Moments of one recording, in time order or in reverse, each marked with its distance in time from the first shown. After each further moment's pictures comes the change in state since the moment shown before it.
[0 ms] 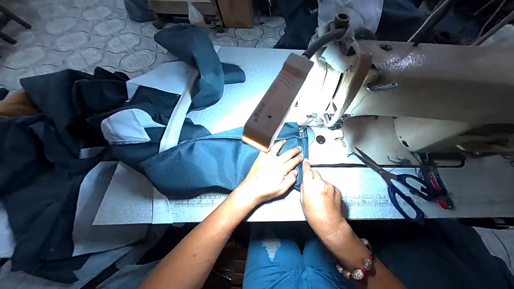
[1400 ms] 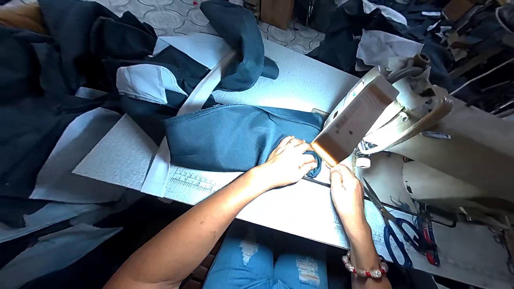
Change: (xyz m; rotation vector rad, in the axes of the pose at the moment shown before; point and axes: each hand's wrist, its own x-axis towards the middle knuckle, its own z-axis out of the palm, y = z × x) left_hand 0.028 -0.017 0.007 -0.277 0.085 -0.131; right_hand 0.056 0.062 0.009 0.488 0.098 -0.113
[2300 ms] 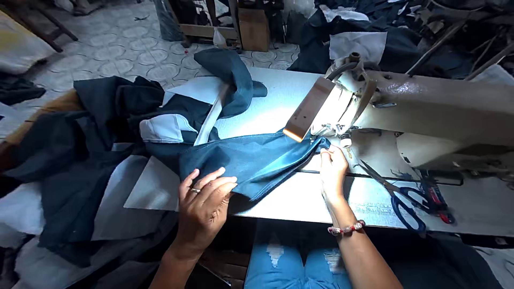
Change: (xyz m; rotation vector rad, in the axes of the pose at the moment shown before) left_hand -0.157 0.030 -0.084 0.514 0.634 -0.026; right_hand 0.006 -0.027 0.046 0.541 0.441 0.286
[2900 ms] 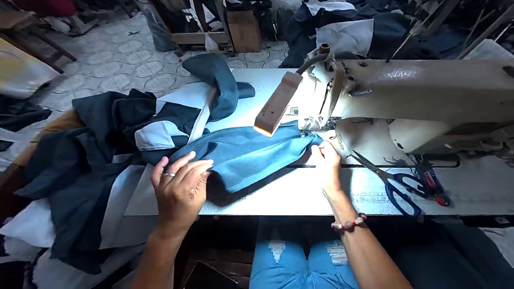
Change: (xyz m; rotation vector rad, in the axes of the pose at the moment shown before) left_hand 0.023 -0.028 -0.004 0.130 -0.072 -0.046; right_hand 0.000 0.008 -0.015 0.029 -0.090 -0.073
